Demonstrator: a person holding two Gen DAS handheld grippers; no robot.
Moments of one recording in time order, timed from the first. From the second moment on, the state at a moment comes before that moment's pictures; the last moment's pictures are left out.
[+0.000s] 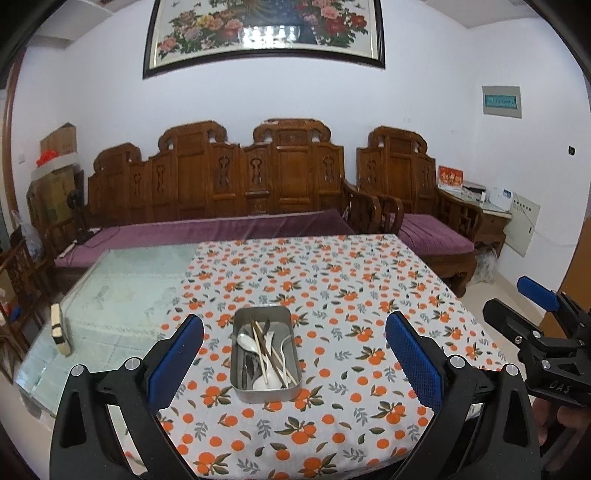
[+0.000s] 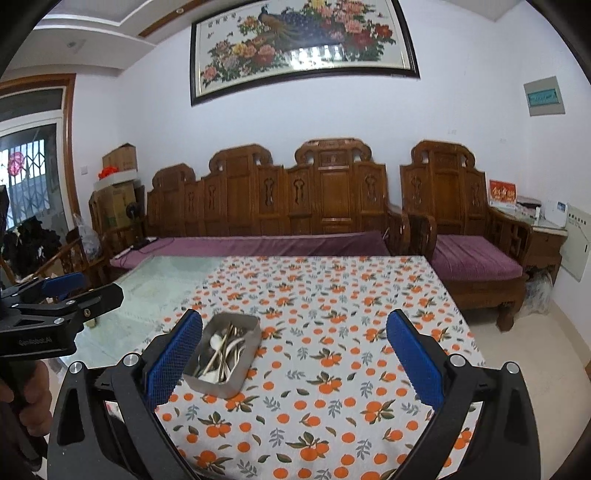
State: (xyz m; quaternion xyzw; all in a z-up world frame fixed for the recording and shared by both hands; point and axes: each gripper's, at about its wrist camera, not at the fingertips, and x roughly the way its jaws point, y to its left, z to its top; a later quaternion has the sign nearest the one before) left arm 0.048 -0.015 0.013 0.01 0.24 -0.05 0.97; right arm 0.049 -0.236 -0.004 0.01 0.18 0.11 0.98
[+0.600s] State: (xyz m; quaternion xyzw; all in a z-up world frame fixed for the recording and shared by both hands) left arm 0.021 -0.013 0.038 0.01 0.19 -0.03 0.98; right arm 0.030 -0.237 0.022 0.01 0.14 0.11 0.98
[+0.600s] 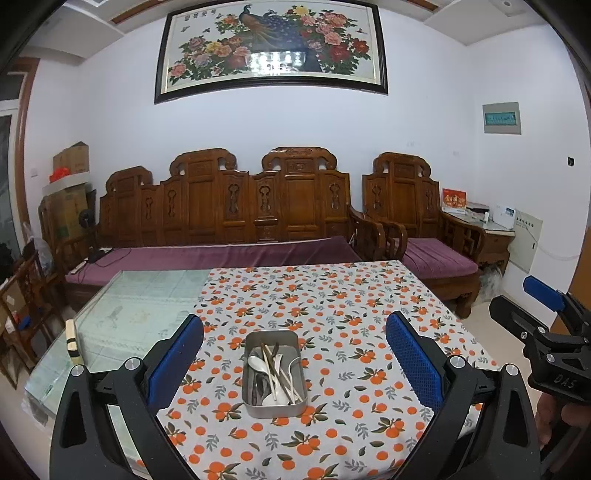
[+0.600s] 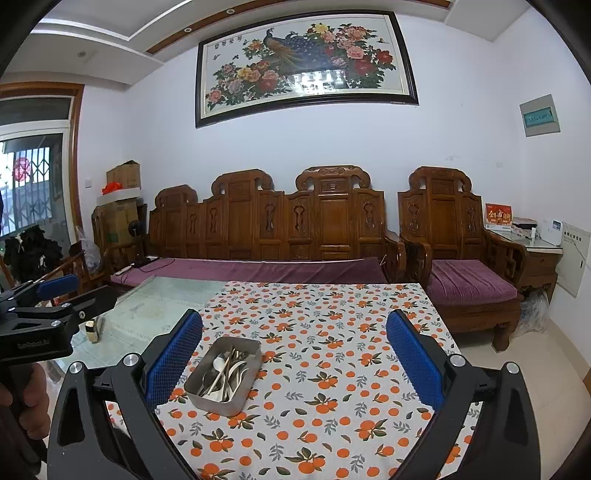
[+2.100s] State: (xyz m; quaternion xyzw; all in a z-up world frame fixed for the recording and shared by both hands) left arm 0.020 -0.016 0.032 0.01 0.20 -0.03 0.98; right arm 0.032 -0.236 0.018 0.01 0.14 0.11 0.98
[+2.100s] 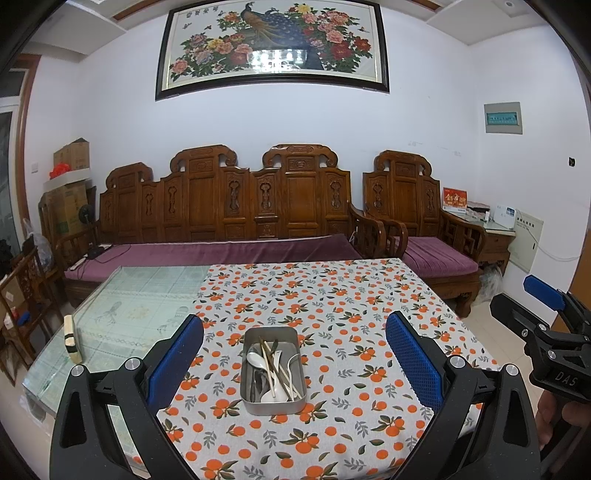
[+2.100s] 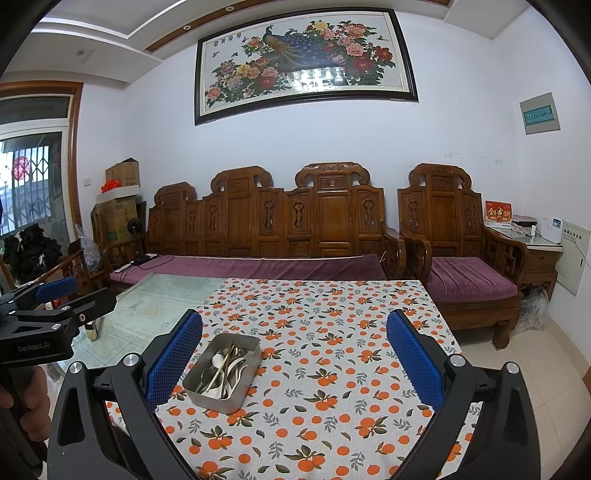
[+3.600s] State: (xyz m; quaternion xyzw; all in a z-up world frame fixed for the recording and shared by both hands) left arm 0.021 -0.015 0.031 0.00 0.20 -0.03 0.98; right arm 0.033 -0.234 0.014 0.01 0.14 0.11 0.98
